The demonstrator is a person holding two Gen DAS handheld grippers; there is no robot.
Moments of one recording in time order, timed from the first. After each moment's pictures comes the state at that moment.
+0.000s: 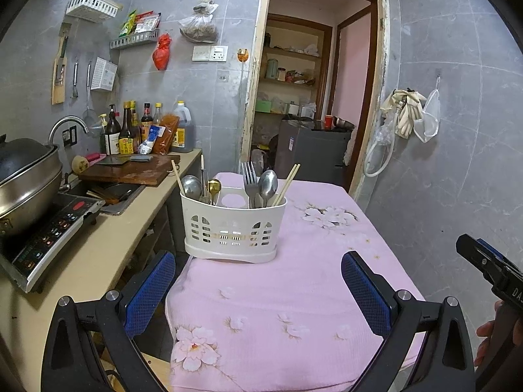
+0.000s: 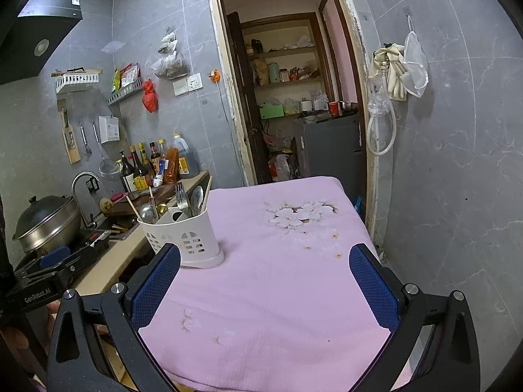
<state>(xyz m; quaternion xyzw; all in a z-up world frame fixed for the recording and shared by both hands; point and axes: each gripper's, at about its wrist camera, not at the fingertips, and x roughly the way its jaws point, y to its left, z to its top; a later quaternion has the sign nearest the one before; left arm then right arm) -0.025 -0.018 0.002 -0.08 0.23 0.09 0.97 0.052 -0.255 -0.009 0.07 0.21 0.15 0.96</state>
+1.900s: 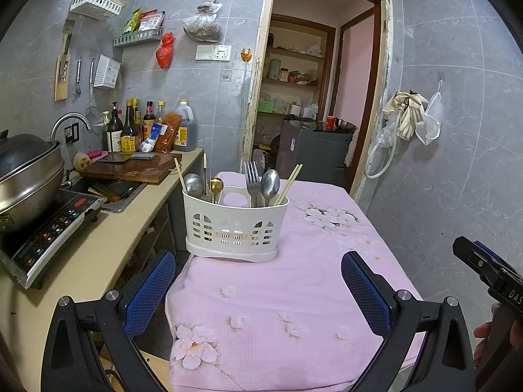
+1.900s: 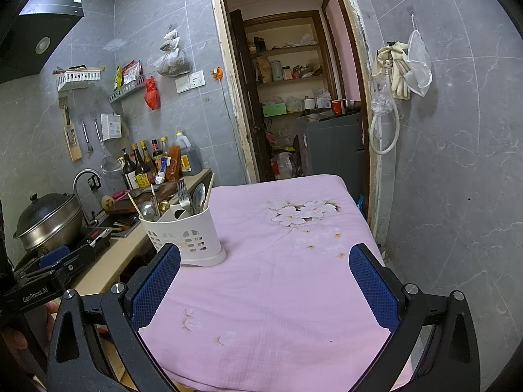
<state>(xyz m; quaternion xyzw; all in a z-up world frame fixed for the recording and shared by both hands) -0.021 -0.014 0.006 -0.08 0.23 0.09 0.97 0.053 -0.254 -0.008 0.07 0.22 0.15 0.96</state>
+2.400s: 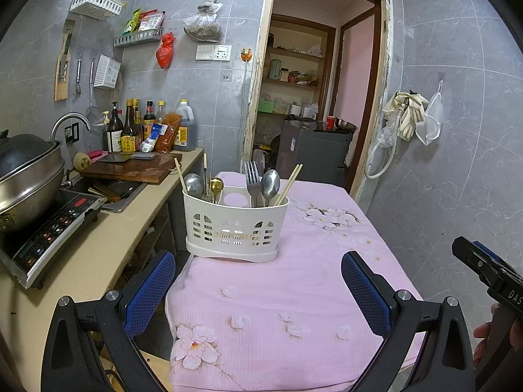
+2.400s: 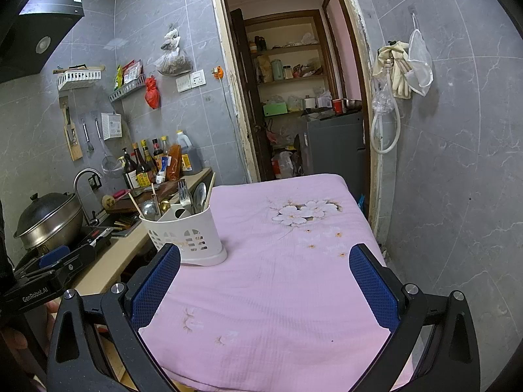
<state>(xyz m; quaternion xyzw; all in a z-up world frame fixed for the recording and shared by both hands) -0.022 -0.014 0.006 -0.08 0.23 0.09 0.97 0.052 -0.253 -0.008 0.07 0.22 0.15 0.96</state>
